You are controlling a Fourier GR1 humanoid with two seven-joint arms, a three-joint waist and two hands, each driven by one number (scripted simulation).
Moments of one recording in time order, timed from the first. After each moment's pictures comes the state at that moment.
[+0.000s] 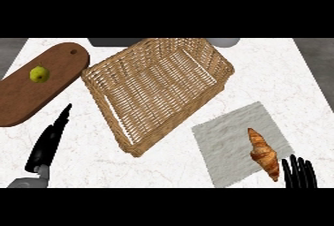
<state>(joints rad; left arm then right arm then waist) -0.03 0.30 -0.01 -1.38 -0.23 0.06 0.24 0.33 -0.11 -0.11 -1.26 0.88 -1.04 -0.71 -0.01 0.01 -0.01</state>
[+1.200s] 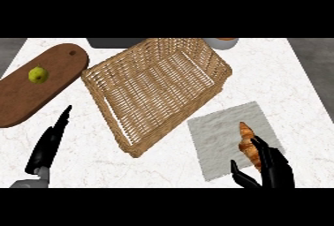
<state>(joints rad) -0.01 0.28 0.02 -1.38 -0.26 0.04 0.22 0.11 -0.05 -0.09 -1.09 1.06 -1.02 -0.56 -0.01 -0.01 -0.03</state>
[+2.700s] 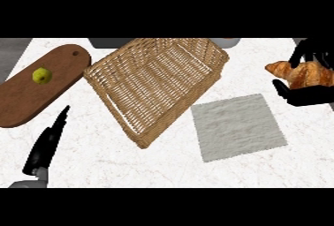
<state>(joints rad) -0.01 0.27 0.04 -1.40 -0.28 0.04 0.24 -0.51 -0.43 -0.21 -1.54 0.80 0.25 -0.30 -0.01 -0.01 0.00</state>
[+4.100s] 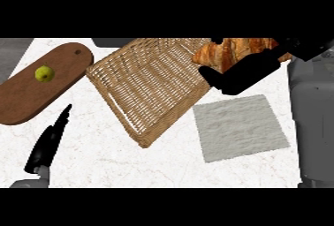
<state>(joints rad) -0.02 0.24 0.06 -1.42 -0.30 0.00 0.25 -0.95 -0.20 -0.04 -1.61 0.51 0.61 0.35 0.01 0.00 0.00</state>
